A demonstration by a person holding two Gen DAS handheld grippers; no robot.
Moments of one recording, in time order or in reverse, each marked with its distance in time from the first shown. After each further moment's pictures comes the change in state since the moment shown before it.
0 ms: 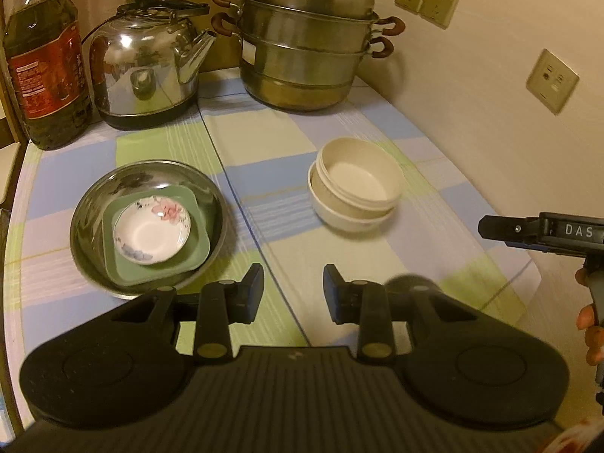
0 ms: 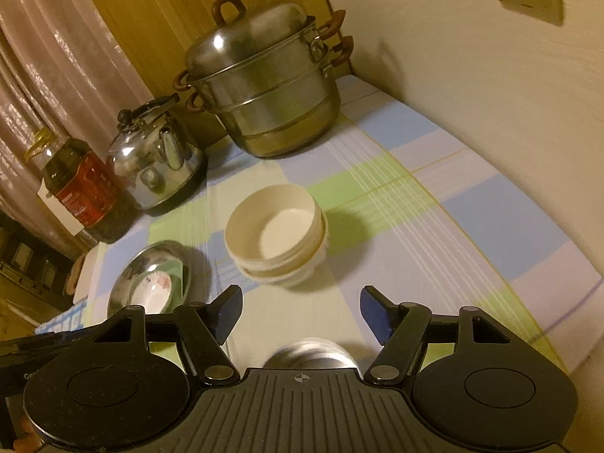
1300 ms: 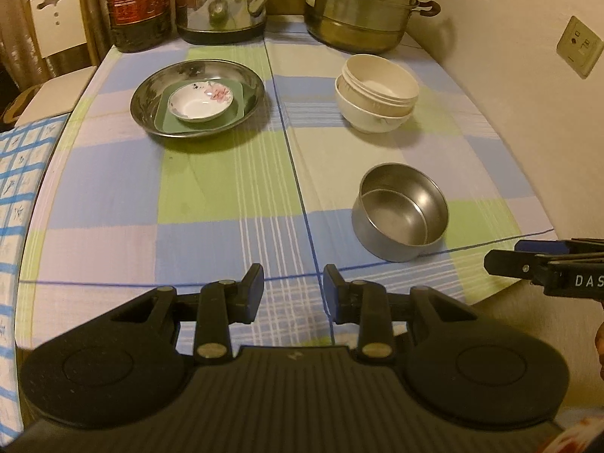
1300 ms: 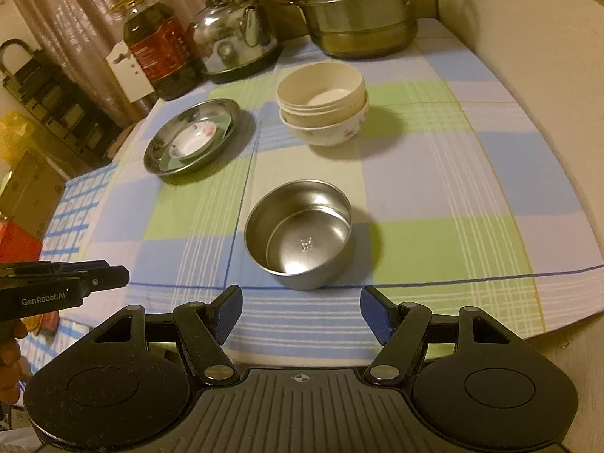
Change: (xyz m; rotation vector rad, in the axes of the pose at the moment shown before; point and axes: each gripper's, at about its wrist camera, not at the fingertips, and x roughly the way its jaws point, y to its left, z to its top) left arm -0.046 -0.081 -0.117 -0.206 0.077 0.219; right arm -0.036 -0.042 -0.080 -0.336 0.247 0.159
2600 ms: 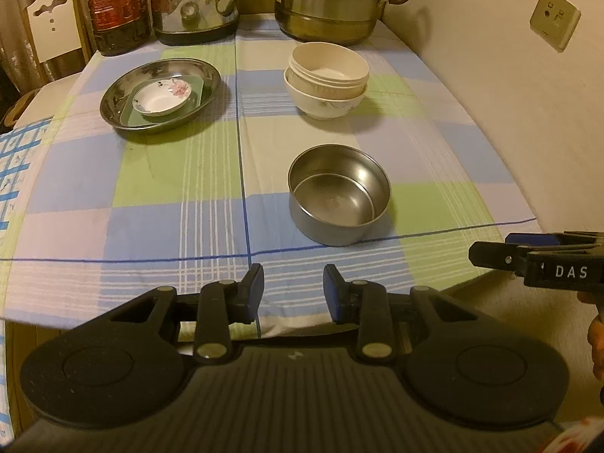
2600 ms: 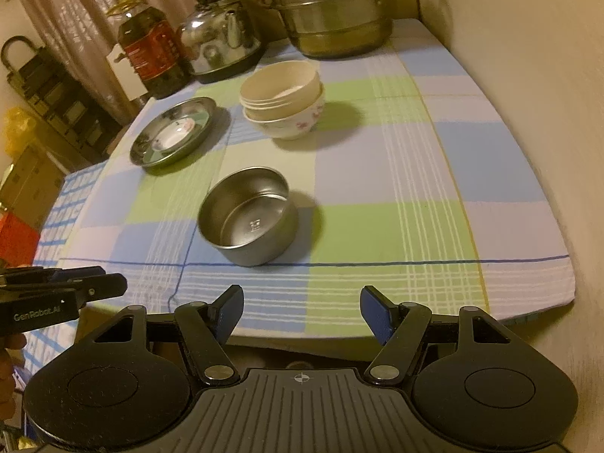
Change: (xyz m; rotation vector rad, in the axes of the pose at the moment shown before) left arm 0.000 -0.076 -0.020 0.022 -0.002 0.010; right arm -0.023 -0.058 -0.013 -0.003 -0.008 -0.016
